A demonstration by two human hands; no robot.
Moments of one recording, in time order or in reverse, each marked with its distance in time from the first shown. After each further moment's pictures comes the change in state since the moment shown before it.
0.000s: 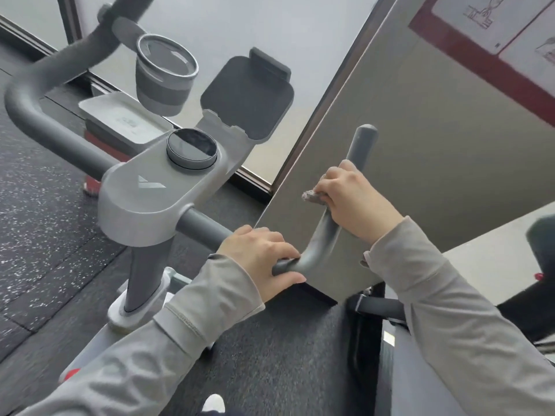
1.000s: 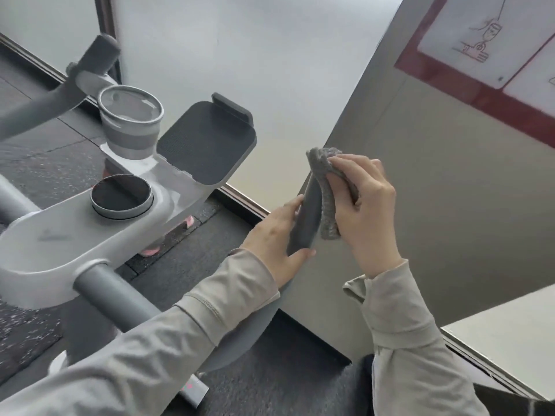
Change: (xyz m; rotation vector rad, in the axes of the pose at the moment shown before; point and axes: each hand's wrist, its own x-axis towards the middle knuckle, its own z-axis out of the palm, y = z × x) left_hand 0.143 0.048 0.027 -0.315 0.281 -0.161; right_hand 0.022 0.092 0.012 0.829 0.905 0.046
